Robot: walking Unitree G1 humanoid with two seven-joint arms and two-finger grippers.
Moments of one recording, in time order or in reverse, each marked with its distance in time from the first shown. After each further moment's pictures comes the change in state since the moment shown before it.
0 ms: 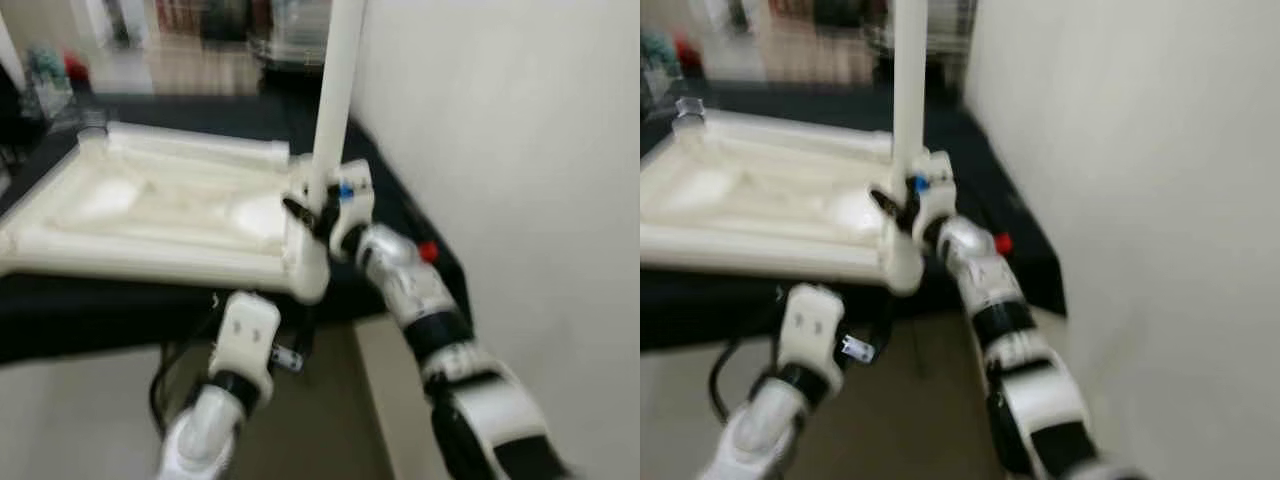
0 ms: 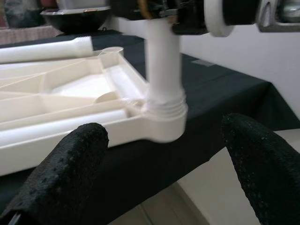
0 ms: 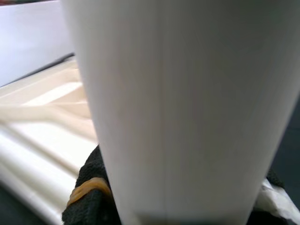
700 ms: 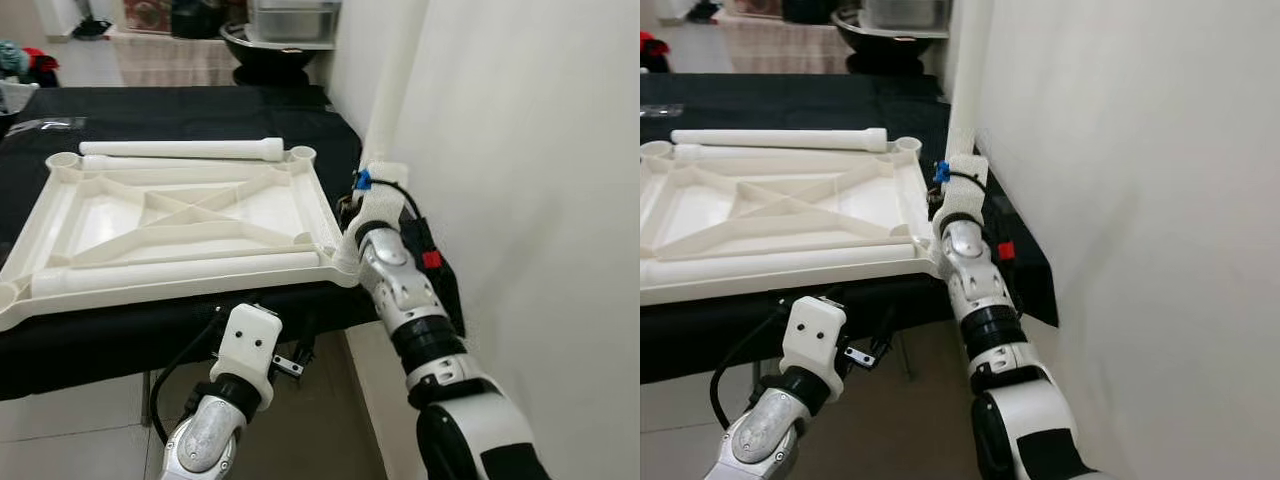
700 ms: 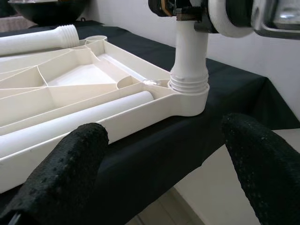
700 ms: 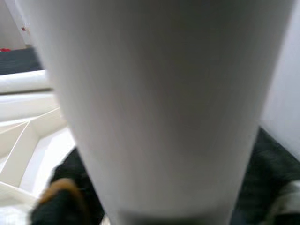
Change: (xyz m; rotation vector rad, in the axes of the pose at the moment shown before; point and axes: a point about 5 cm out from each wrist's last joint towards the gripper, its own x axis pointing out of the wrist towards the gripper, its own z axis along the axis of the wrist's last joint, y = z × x) left arm 0.004 0.000 0.003 0.015 -0.015 -0.005; right arm -0.004 -0.004 0.001 0.038 -0.051 -0.412
